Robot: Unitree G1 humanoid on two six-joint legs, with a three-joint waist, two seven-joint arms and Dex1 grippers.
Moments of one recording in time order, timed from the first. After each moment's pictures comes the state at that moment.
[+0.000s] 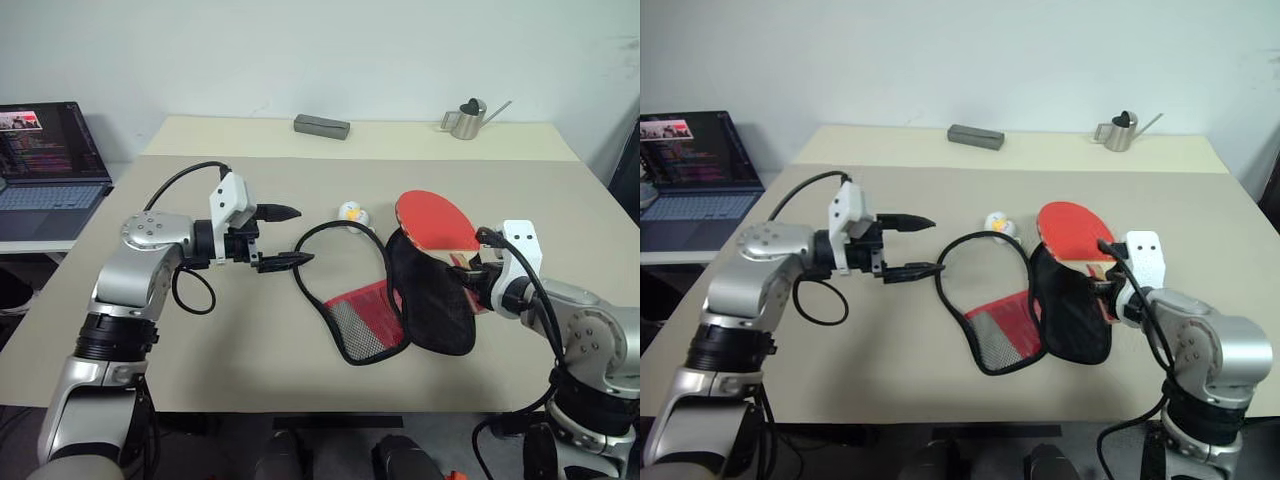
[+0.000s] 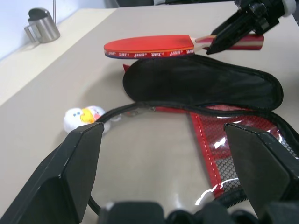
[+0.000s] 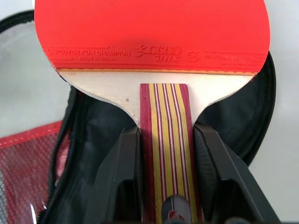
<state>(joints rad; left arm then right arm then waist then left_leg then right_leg) -0.70 0.70 -0.04 0.12 -0.37 0.32 -1.21 -0.46 -0.26 -0.36 -0.63 0.37 1.61 0.18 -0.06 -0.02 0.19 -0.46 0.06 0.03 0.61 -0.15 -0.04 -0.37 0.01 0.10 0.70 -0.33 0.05</state>
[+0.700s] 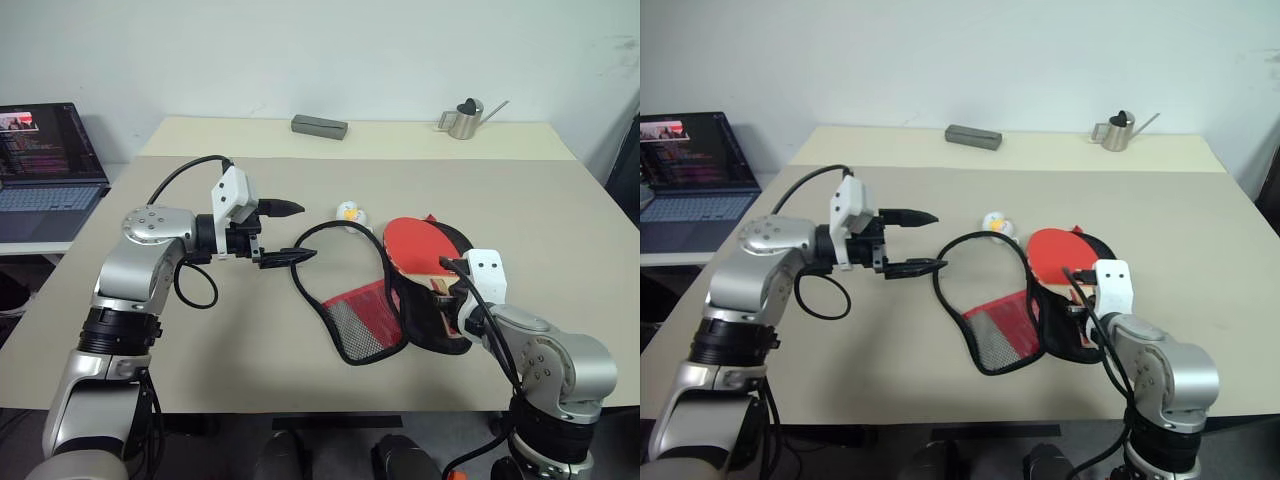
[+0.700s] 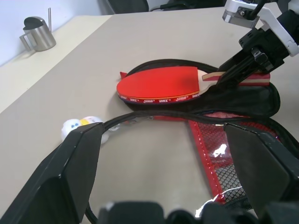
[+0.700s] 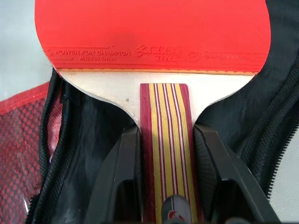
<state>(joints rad) -0.71 0.69 -0.04 0.13 -0.36 0.32 -1.23 -0.35 -0.10 -0.22 -0.64 0.26 1.55 0.04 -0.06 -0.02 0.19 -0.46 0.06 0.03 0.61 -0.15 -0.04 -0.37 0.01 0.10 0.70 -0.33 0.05</state>
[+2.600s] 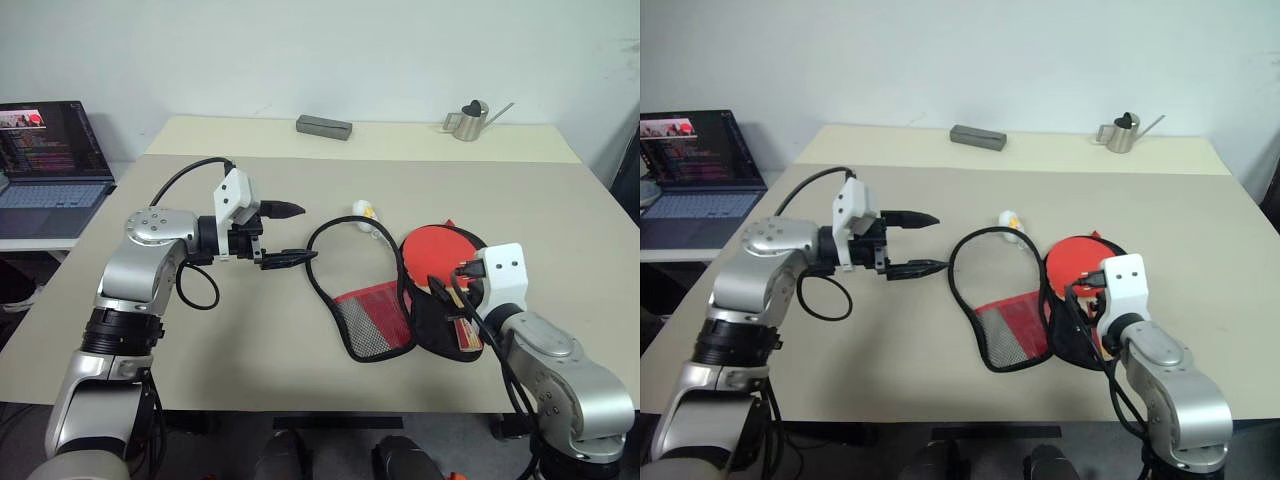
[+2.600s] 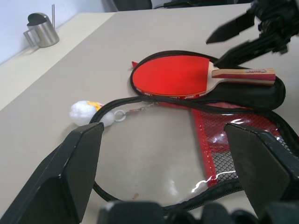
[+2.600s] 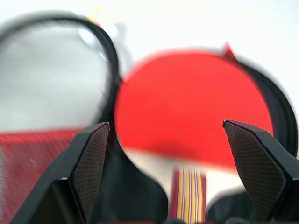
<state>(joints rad) -0.71 0.68 -0.04 0.14 -0.35 0.32 -1.21 -0.23 -0.27 -0.17 -0.77 0.29 1.16 0.26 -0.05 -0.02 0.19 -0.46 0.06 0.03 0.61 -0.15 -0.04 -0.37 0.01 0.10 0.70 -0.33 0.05</state>
